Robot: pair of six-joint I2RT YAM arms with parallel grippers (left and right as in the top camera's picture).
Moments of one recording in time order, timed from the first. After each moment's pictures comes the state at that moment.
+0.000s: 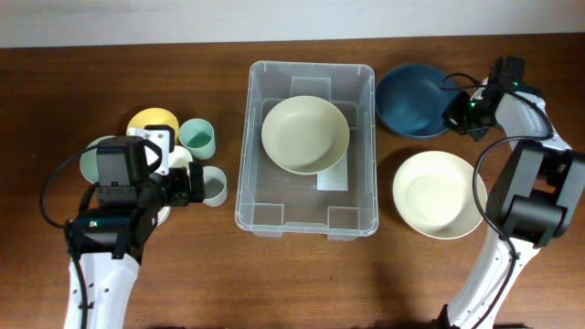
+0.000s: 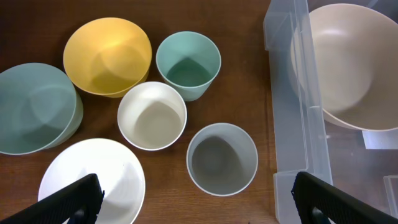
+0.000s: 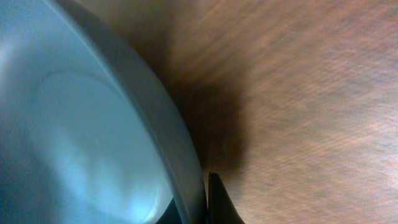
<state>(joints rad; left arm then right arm) 0.01 1.11 0.99 -0.72 0.08 -0.01 -0.32 2.28 1.75 -0.71 -0.35 0.41</state>
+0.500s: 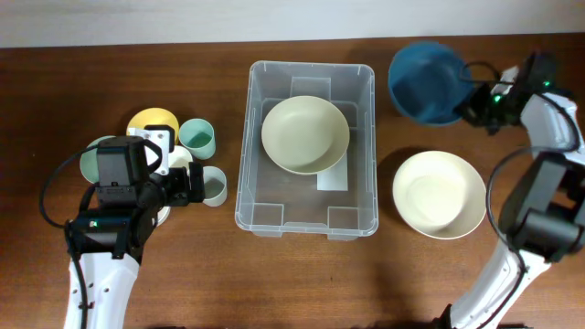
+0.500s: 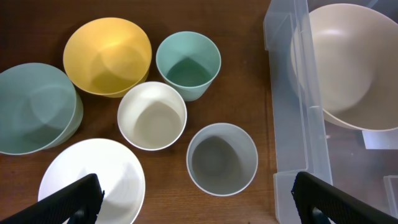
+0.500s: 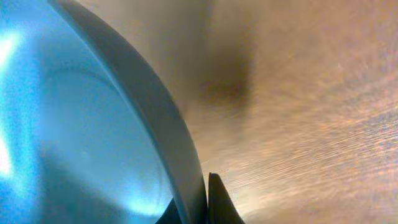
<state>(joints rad) 0.01 1.11 0.99 -0.72 0.08 -0.01 -0.38 2.14 1.75 -0.74 -0.53 0.39</state>
